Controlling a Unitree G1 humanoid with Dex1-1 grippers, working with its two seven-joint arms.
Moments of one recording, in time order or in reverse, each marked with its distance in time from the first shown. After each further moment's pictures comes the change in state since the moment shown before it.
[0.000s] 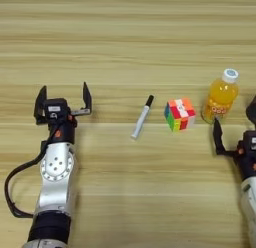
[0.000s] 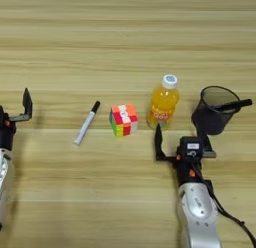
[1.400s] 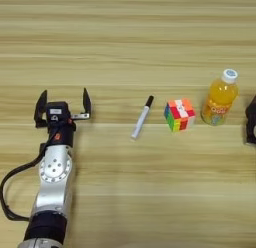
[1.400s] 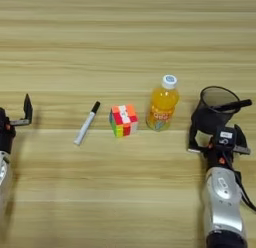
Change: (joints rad) left arm -0.007 0.034 -0.010 0.065 0.021 0.000 0.009; right arm -0.244 -0.124 -0.169 0.321 0.013 0.041 -0.079
